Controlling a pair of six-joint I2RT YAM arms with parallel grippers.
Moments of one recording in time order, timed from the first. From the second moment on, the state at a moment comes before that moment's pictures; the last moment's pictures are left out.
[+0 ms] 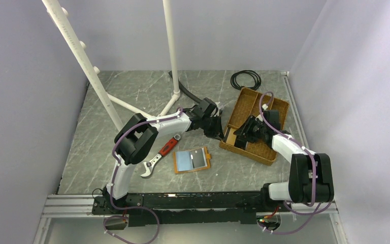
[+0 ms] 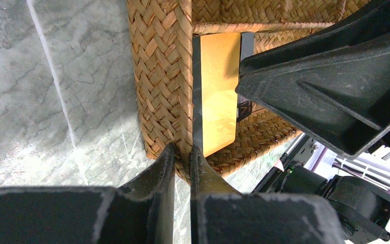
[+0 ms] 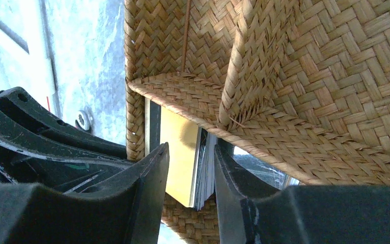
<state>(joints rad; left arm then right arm) -0.84 2.10 1.51 -0.22 0.38 -0.73 0.01 1.33 0.59 -0.09 -0.44 0.60</state>
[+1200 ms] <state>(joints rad) -0.84 2.10 1.50 -0.20 0.40 -0.75 0.06 1.38 0.63 -0.19 -0.43 0.56</state>
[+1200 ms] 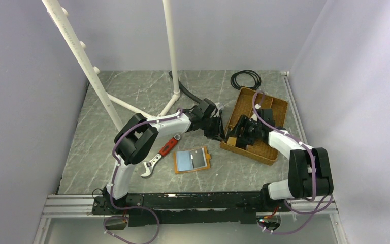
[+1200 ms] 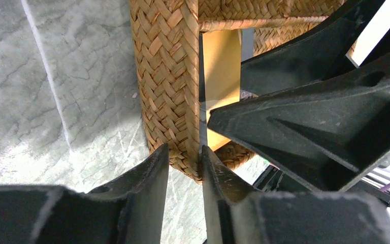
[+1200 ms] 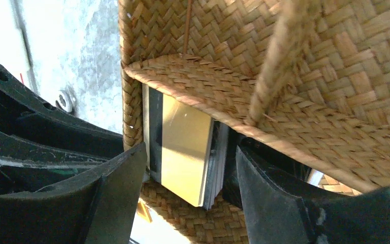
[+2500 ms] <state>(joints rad) -0.85 1.88 1.45 -0.32 0.40 -0.72 0.02 1.39 0.57 -0.01 -0.56 0.52</state>
